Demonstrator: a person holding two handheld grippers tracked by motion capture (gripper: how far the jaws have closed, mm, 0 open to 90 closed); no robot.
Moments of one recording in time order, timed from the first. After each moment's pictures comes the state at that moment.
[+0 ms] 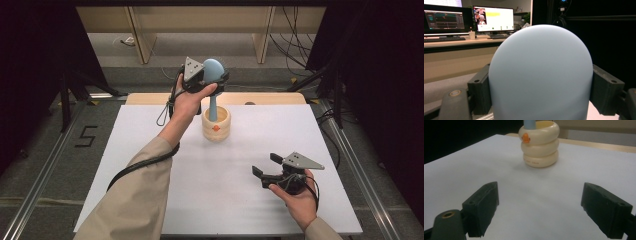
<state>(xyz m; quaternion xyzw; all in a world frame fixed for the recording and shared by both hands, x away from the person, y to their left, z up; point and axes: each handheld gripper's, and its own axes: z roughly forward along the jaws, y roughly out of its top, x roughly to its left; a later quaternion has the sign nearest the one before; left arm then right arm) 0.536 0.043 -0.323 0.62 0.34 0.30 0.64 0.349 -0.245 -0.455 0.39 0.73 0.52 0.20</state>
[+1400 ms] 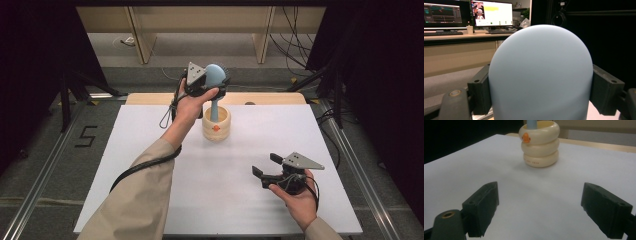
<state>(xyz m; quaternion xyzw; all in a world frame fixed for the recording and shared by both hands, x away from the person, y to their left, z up) 0.540 0.038 -0.341 0.63 0.35 0.29 0.63 0.349 -0.245 -0.455 0.39 0.73 0.52 0.20</state>
